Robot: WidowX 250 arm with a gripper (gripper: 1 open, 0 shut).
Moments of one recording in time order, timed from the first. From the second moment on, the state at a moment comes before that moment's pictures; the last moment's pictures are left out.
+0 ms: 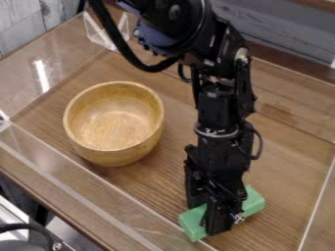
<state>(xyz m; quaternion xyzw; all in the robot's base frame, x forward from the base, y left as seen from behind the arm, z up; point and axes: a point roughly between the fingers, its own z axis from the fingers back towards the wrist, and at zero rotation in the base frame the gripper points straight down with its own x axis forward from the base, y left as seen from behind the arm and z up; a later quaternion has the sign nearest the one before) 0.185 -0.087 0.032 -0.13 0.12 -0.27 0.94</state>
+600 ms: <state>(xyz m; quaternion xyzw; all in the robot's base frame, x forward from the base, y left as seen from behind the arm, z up) 0.174 -0.082 0.053 -0.15 0.13 -0.25 0.95</state>
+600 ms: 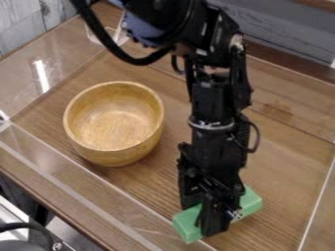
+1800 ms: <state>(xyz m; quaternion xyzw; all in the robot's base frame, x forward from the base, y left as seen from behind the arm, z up) 0.187 -0.024 0.162 -0.16 0.09 -0.17 0.97</state>
